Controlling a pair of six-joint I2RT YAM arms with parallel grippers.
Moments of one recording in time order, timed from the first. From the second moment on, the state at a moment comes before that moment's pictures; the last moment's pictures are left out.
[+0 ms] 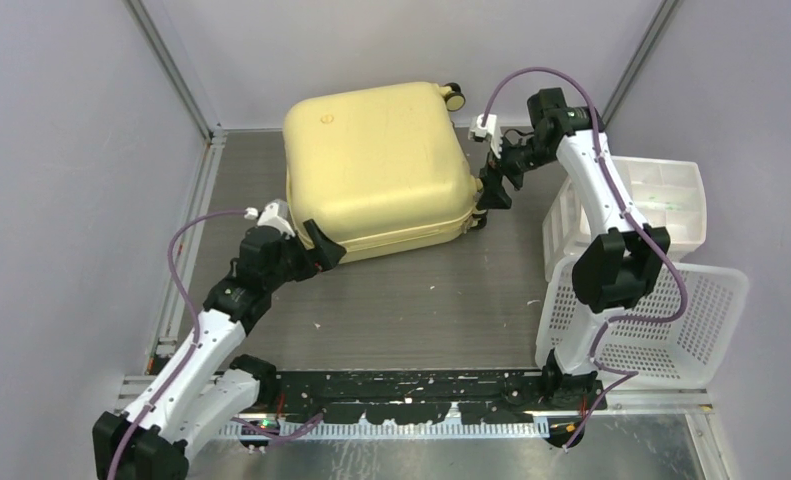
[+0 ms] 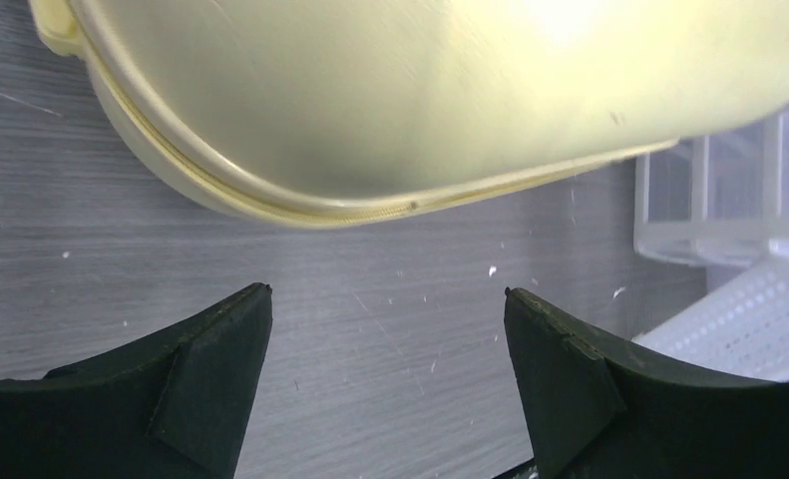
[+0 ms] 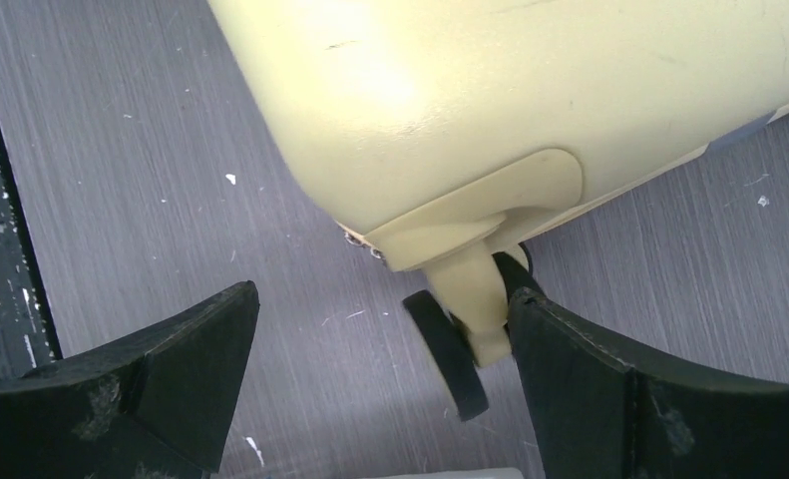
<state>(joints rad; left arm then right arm) -0.40 0.79 0.62 -0.33 0.06 -0.68 0.12 1.81 1.86 -1.25 -0.77 -1.05</state>
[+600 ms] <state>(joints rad) -0.15 0.96 0.60 -0.09 0.21 -0.71 0.29 1.84 1.76 -1.17 -0.66 -0.99</state>
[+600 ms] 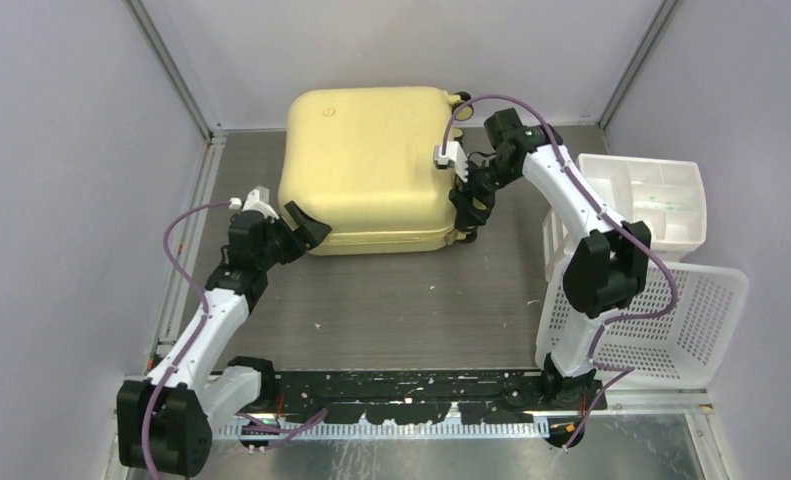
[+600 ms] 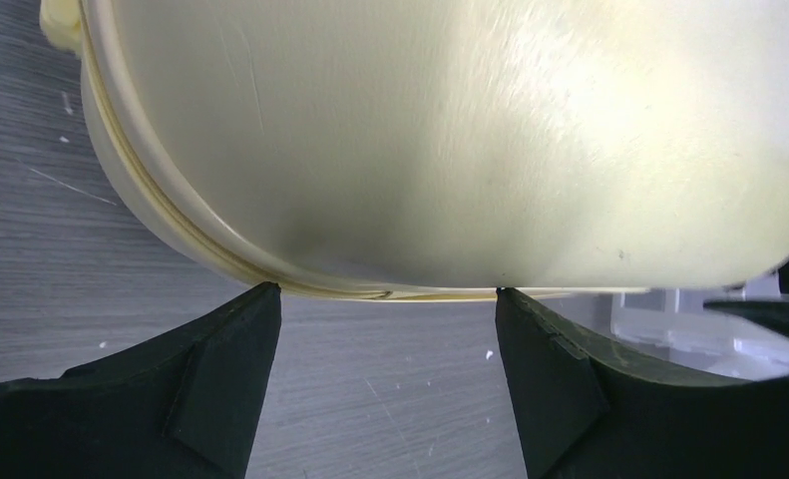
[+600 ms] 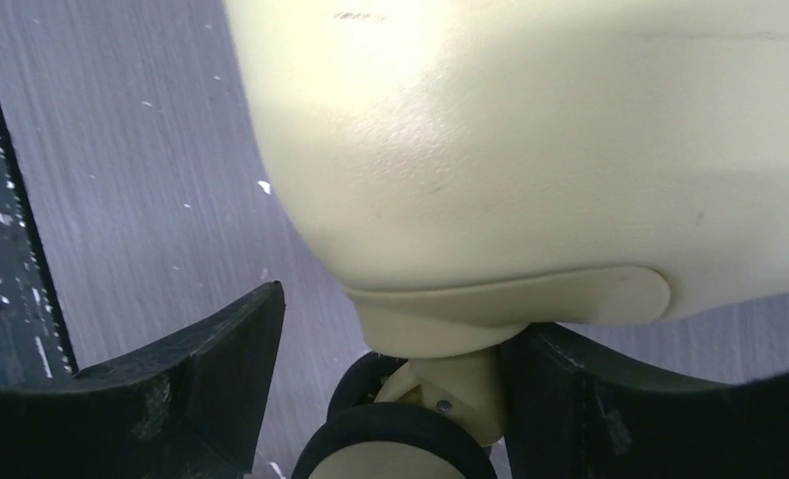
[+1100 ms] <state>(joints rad) -0.01 1.11 0.67 -0.01 0.27 -0.74 0.59 1.57 1.32 -0.53 -0.56 -0.13</state>
